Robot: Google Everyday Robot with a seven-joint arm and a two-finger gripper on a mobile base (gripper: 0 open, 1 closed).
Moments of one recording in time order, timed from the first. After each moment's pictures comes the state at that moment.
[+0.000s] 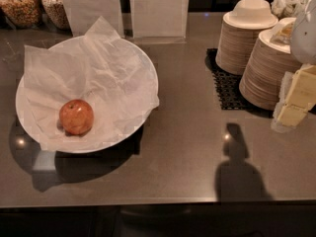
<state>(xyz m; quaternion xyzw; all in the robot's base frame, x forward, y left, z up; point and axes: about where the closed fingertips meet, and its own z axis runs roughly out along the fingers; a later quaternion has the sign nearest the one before) 0.438 -0.216 0.978 -0.60 0.78 -0.04 0.16</state>
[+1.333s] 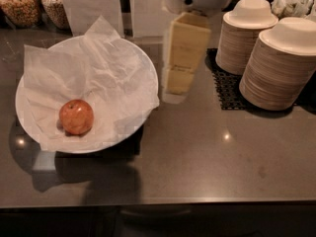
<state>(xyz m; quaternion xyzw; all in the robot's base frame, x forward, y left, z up) 0.438 -0.026 1.042 -0.70 0.70 0.00 0.17</state>
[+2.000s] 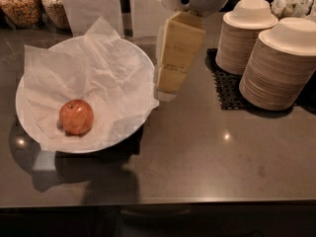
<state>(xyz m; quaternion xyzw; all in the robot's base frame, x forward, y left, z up) 0.440 -0.010 1.053 -0.70 0.68 0.00 0.22</state>
